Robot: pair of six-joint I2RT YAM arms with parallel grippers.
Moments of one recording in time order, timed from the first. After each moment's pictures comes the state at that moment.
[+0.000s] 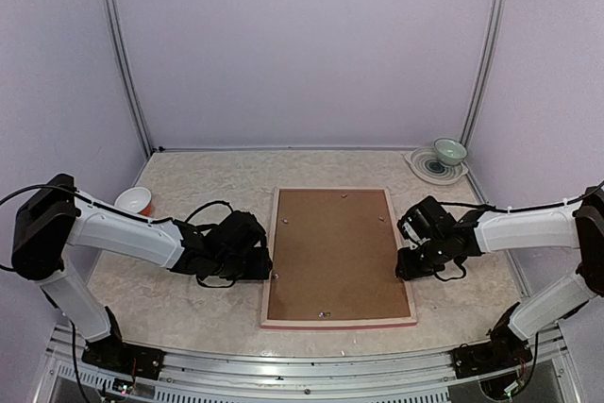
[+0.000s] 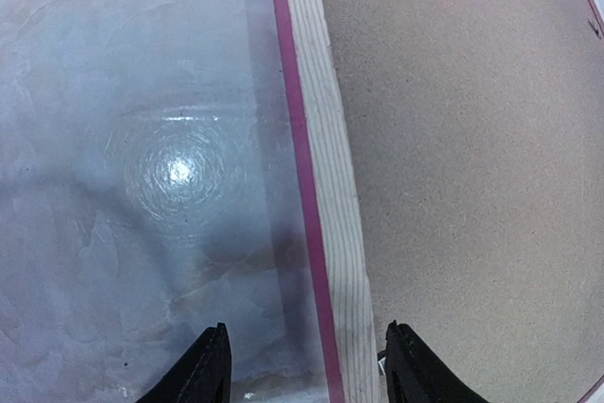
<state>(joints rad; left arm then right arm) -0.97 1.65 0.81 -0.12 -0.27 -0.82 0.67 1.41 0.66 -0.38 0.04 0.45</state>
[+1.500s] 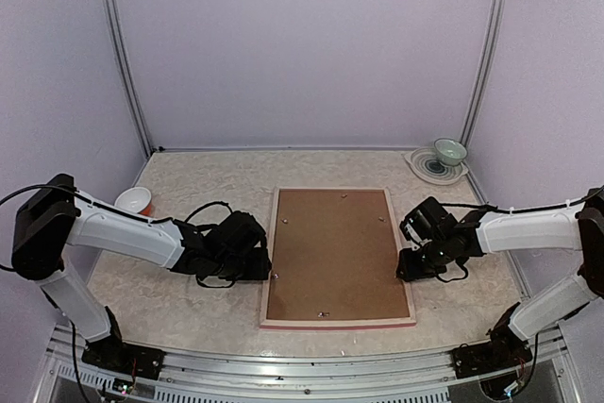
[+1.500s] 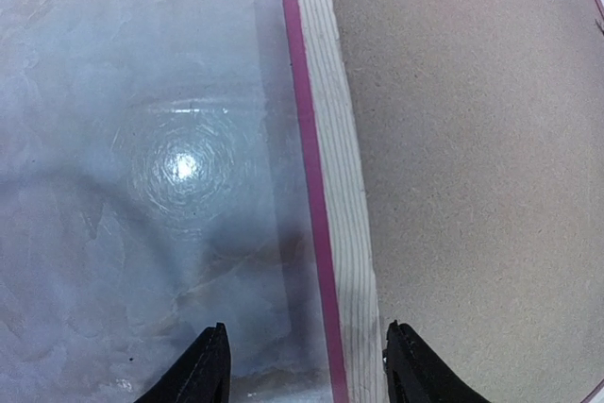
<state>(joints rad) -0.97 1.64 0.81 -0.14 -0.27 -0.83 0.67 1.39 0.65 -0.40 0.04 0.49</state>
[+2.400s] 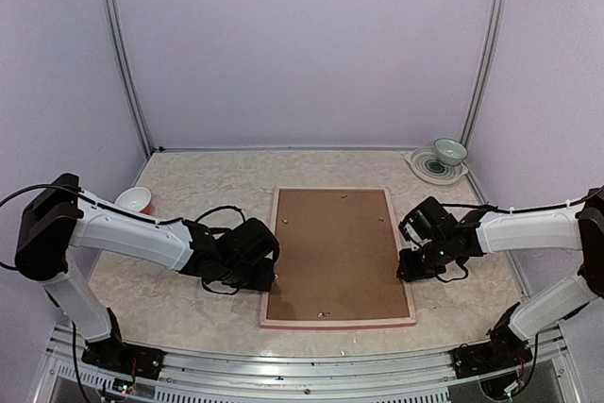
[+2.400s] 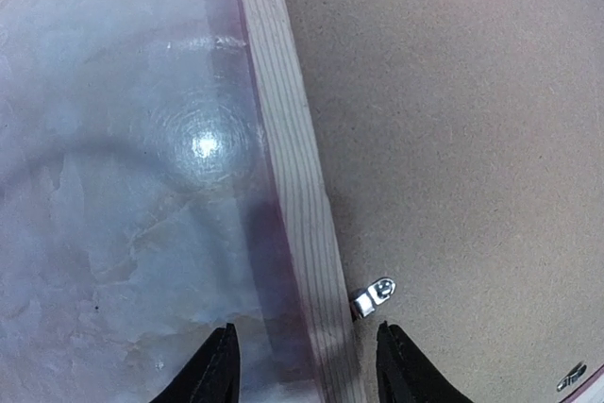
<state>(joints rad) -1.05 1.68 0.89 -0.29 -0.28 -0.80 0.67 1.39 0.66 -0.41 0.02 0.49</state>
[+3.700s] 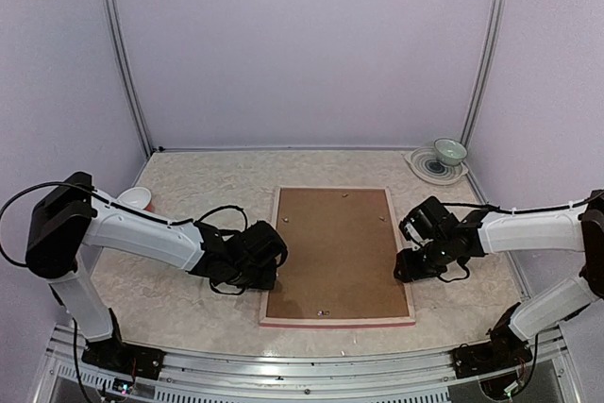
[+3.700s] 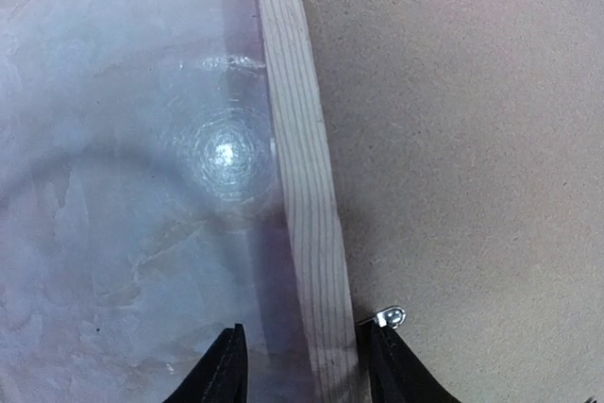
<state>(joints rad) -1.06 1.75 0.93 -0.29 -0.36 -0.84 0.67 1.39 0.65 -0.41 0.03 0.47</state>
